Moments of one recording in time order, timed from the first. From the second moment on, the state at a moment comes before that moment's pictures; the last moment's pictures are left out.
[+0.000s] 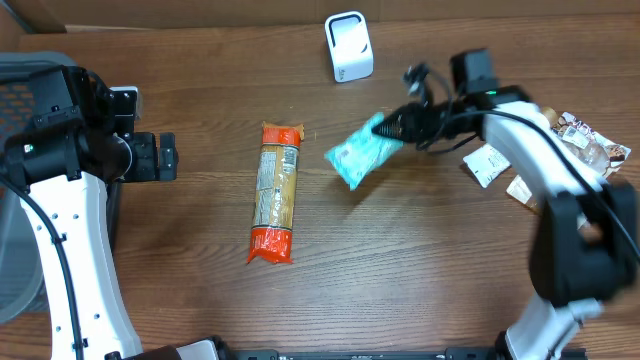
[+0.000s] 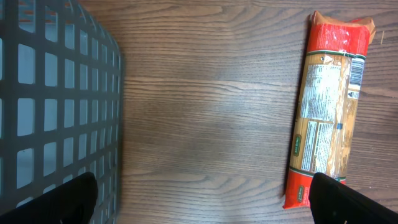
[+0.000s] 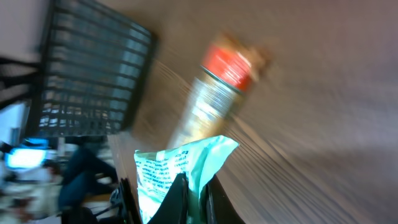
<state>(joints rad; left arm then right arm) 0.29 1.46 1.60 -1.28 0.03 0.22 0.17 1.87 1.45 -0.61 -1.00 0.07</state>
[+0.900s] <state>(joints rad) 0.29 1.46 1.60 -1.28 0.03 0.22 0.17 1.37 1.45 -0.52 -0.65 0.75</state>
